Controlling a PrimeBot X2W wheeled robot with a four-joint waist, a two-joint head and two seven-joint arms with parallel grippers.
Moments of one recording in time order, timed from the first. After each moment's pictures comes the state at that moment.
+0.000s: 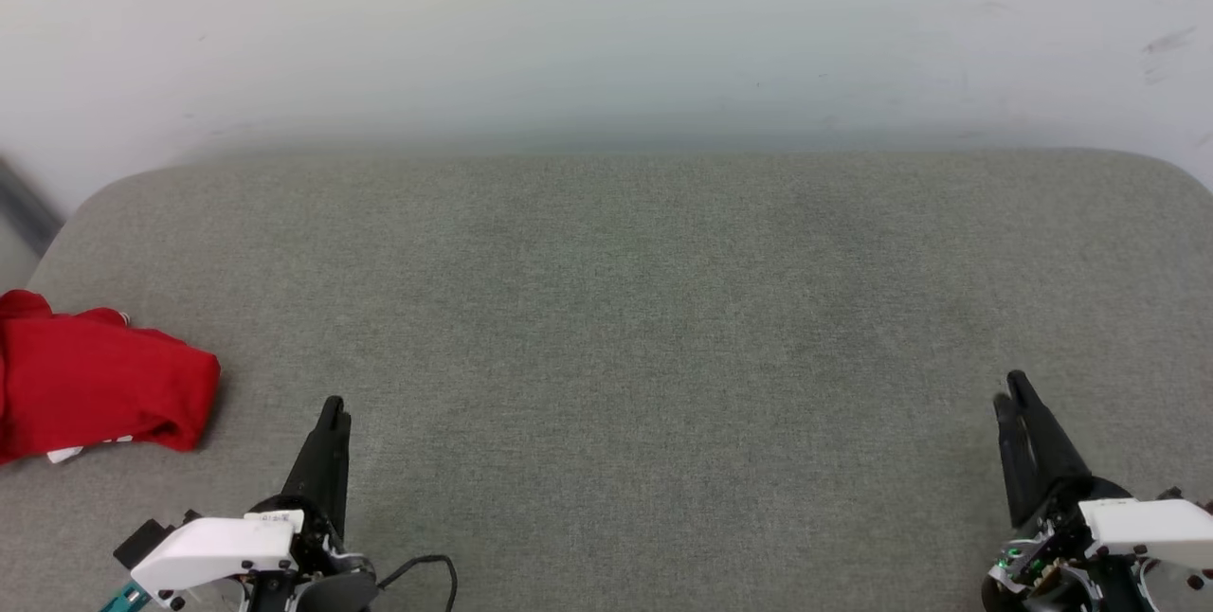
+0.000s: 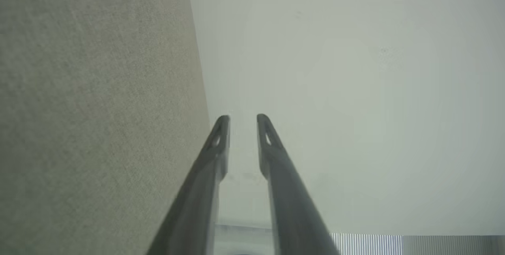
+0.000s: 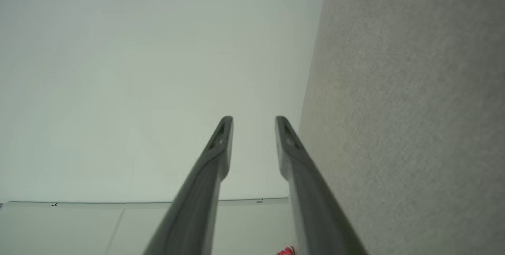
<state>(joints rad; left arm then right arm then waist) -0.09 0.05 0.11 0.27 -1.61 -0.13 0.11 -0.08 -0.05 -0.11 0.27 1.61 0.13 0.11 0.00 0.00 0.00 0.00</state>
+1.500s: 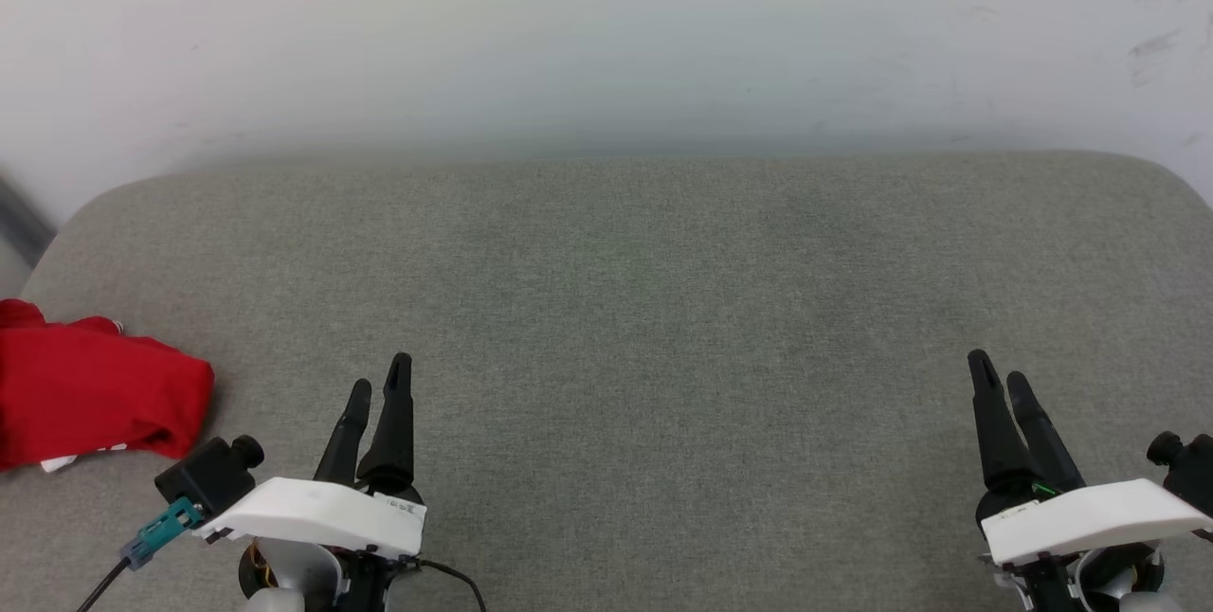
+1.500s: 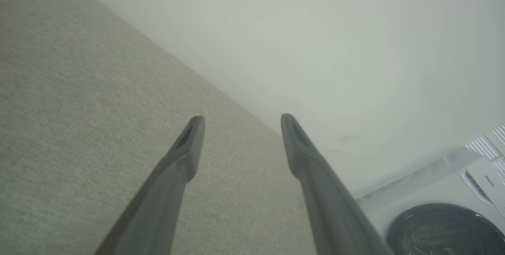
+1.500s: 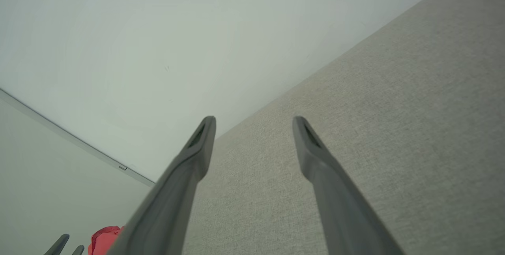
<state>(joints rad) -0.09 0.06 -0.03 0.19 -0.87 -0.11 -0.07 -0.04 -0.06 -0.04 0.14 0.79 0.13 -0.04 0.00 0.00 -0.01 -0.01</state>
